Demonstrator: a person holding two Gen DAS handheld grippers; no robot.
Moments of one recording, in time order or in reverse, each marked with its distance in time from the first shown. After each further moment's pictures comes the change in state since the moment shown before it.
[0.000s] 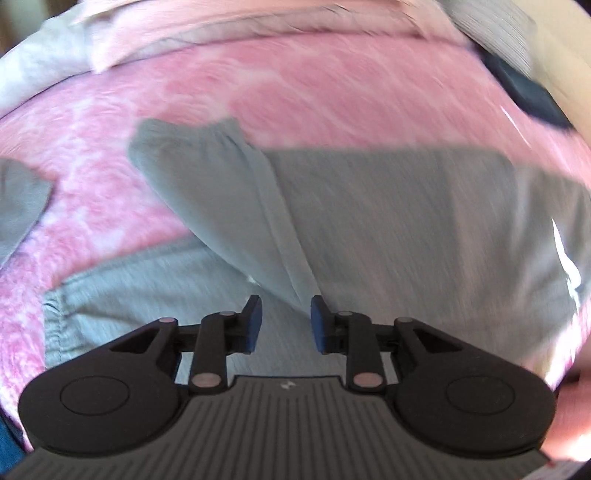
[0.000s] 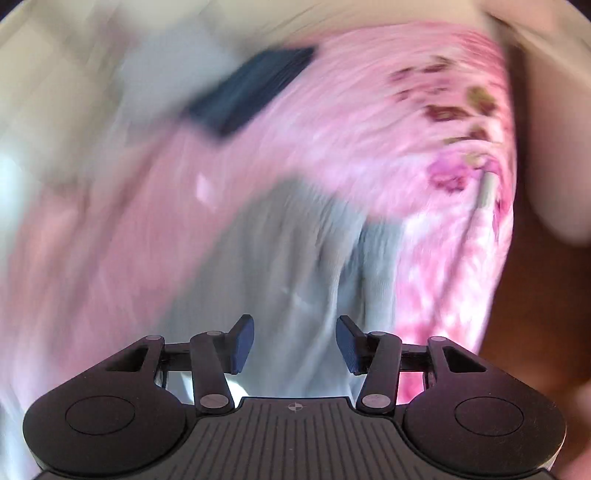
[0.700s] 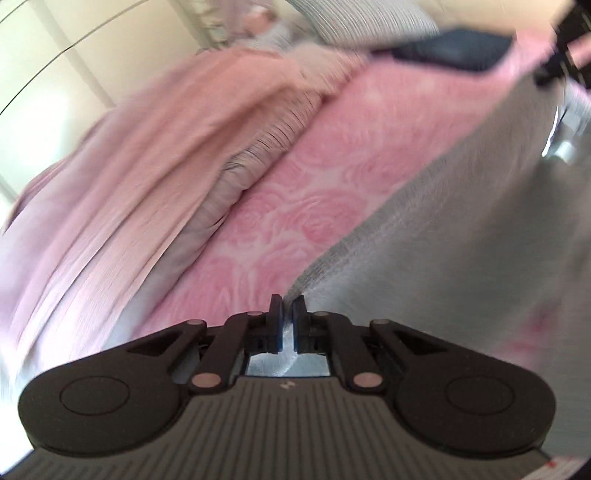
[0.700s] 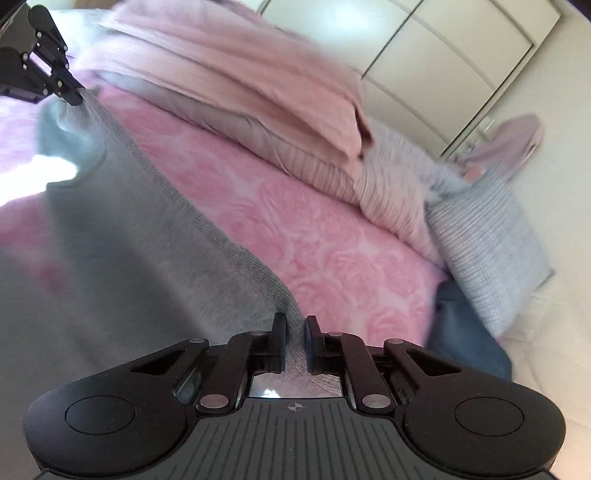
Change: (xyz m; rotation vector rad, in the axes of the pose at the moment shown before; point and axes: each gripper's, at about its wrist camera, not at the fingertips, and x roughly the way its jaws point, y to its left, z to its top) left arm 0.082 -0.077 0.175 0.710 -0.367 0.079; right arm 0.075 0.225 -0.081 -1.631 -0.169 0.117
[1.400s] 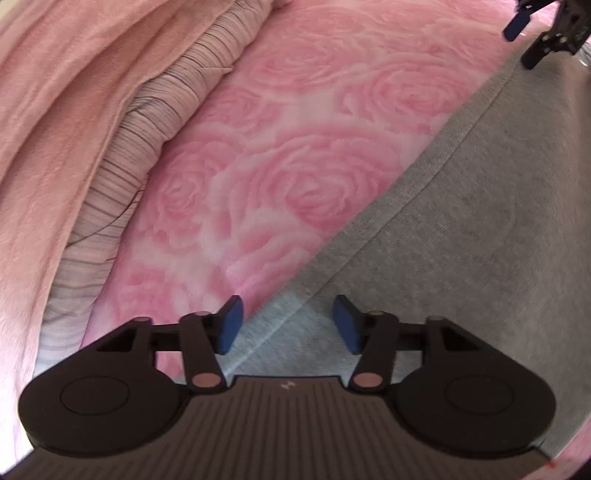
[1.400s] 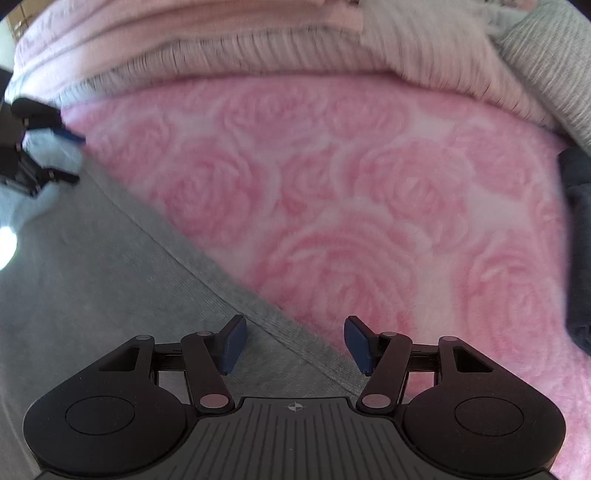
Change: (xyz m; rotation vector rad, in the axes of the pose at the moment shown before) left arm 0.232 0.045 0.051 0.192 0.228 -0.270; right arm 0.261 -0.113 0.010 0.328 0.309 0.430
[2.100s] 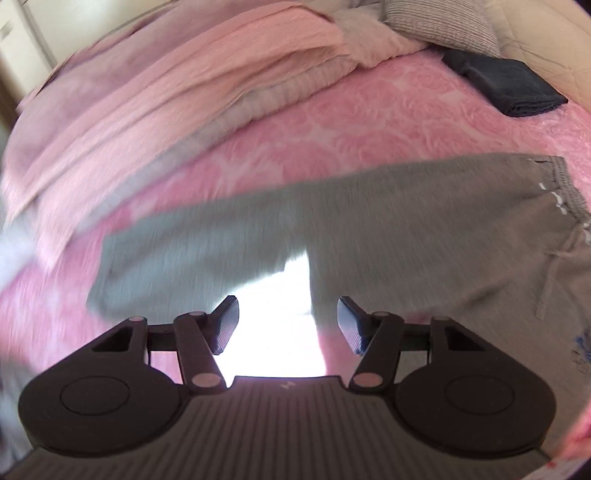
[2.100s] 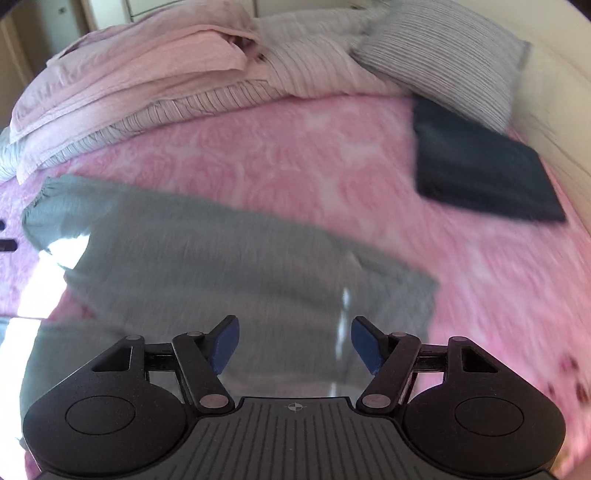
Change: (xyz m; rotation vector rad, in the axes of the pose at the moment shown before) left arm -0.227 -0.130 -0.031 -0.535 -0.016 0.171; right arm -0.219 0.056 -0.122 0.253 -0.106 -0.133
